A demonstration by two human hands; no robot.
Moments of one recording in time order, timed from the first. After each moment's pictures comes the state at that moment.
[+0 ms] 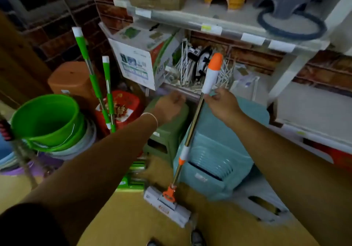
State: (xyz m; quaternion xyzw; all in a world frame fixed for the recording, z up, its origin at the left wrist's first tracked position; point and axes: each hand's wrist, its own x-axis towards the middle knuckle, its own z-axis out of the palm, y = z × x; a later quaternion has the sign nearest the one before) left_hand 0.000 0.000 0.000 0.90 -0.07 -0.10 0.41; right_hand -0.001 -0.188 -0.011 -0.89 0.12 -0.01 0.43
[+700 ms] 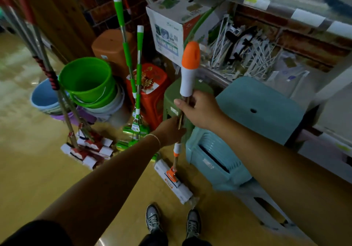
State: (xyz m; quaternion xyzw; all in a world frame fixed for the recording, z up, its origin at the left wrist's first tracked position) left_hand -0.098 -0.002 -0.097 0.92 0.09 -0.18 0.34; right_hand -0.059 -0.137 -0.028 -0.88 -0.18 0.07 0.44
